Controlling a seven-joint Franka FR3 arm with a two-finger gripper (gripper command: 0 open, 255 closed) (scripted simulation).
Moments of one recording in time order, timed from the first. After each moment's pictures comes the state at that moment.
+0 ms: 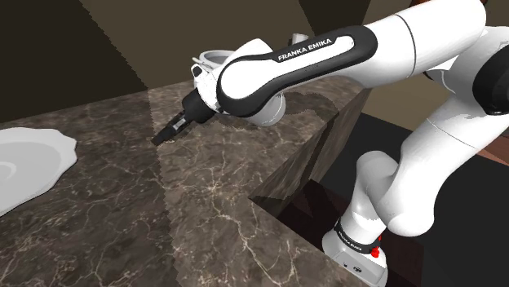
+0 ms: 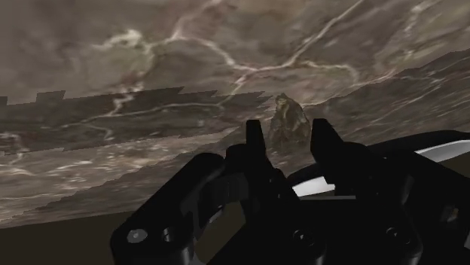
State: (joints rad) arm 0.62 -0.23 -0.01 -2.37 0.75 2.88 -0.63
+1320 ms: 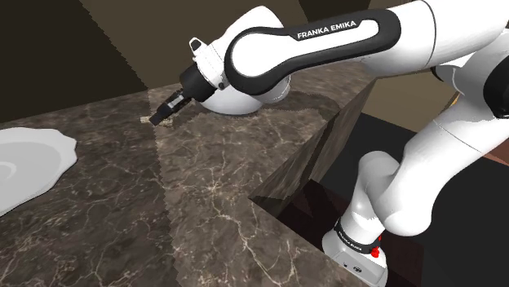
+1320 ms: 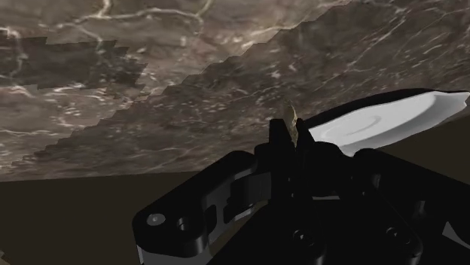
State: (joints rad) arm 0.54 -0.29 0.04 -2.30 0.59 2.74 -0.47
